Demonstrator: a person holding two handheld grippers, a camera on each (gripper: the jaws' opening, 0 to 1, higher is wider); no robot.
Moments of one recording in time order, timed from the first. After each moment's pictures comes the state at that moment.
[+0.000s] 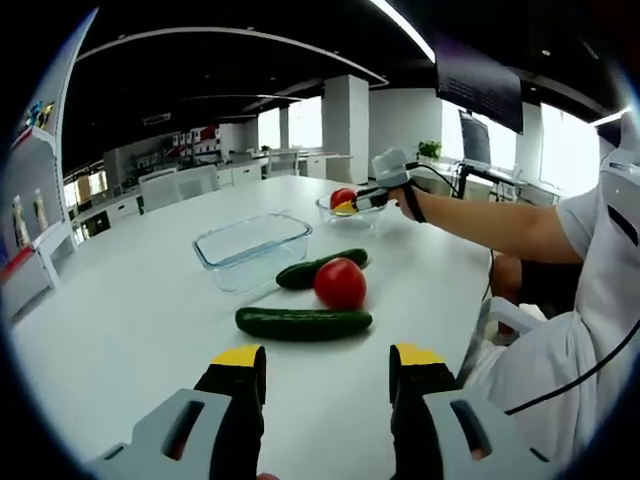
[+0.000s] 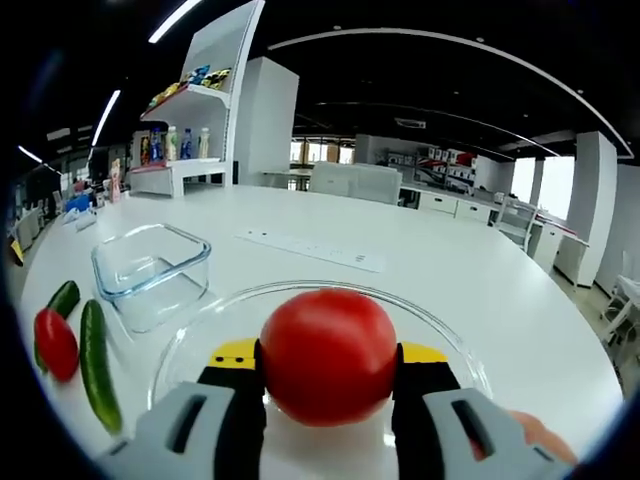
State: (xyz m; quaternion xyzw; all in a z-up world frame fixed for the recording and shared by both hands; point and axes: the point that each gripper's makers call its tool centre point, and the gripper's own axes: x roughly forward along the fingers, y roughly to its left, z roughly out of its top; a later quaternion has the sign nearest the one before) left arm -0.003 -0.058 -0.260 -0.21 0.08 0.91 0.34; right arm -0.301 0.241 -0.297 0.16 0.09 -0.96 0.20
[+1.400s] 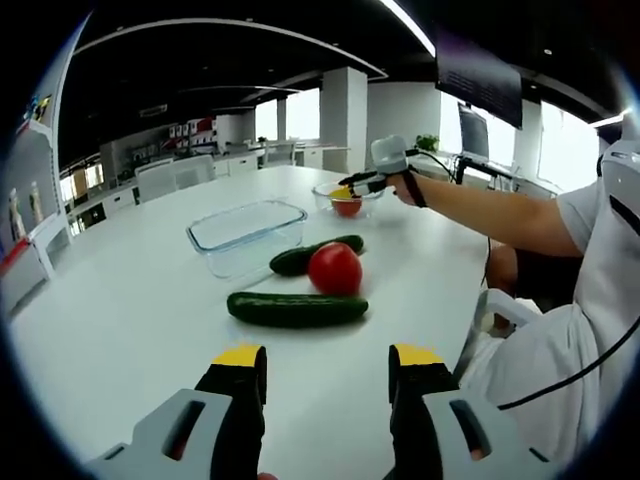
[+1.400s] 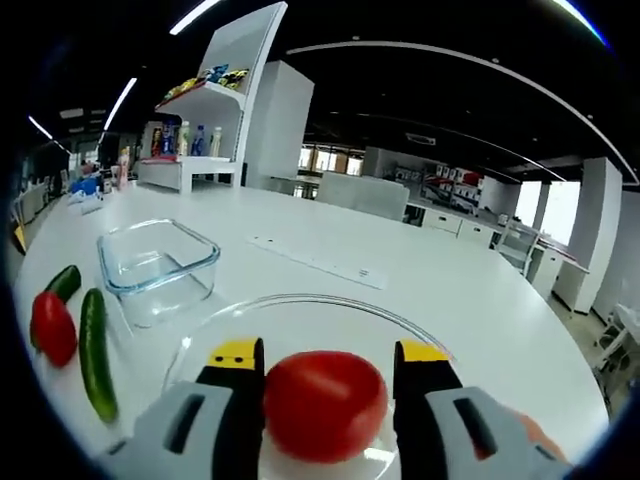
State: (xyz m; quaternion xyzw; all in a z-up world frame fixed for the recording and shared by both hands) left arm 0.002 -0.057 -0.275 -0.23 0.08 0.91 0.34; right arm -0.304 0.238 -0.282 0.13 0.13 -0.96 0.22
